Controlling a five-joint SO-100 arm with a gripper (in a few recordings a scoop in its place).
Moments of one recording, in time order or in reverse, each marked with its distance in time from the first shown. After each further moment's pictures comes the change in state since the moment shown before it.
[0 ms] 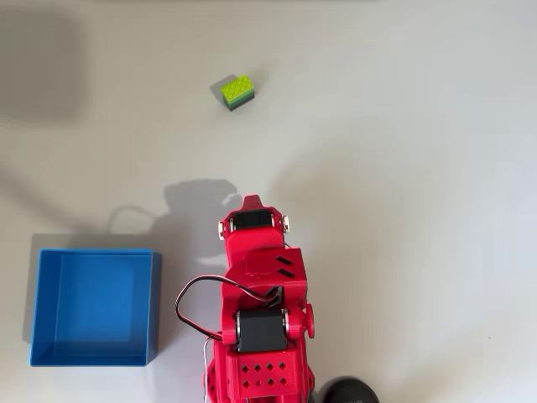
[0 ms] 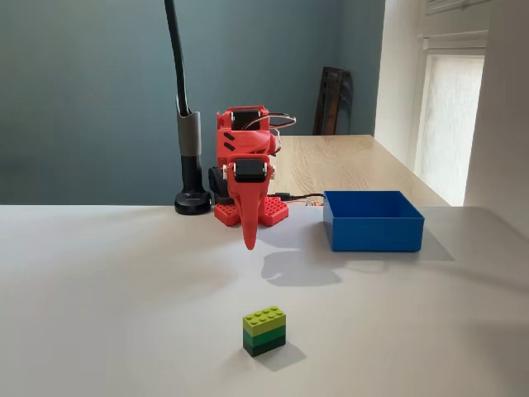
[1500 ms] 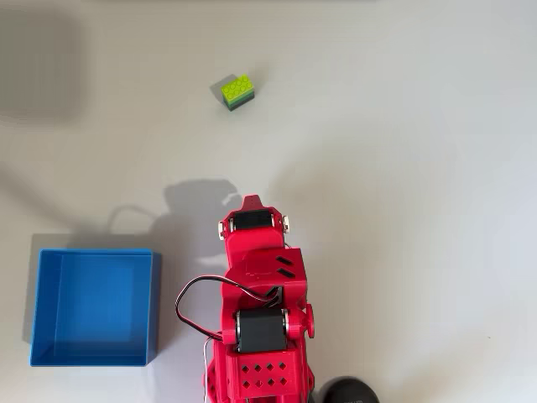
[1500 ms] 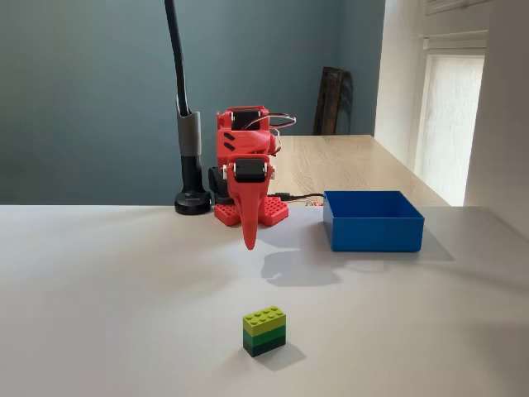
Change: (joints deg) arm 0.0 0.0 0.0 0.0 0.0
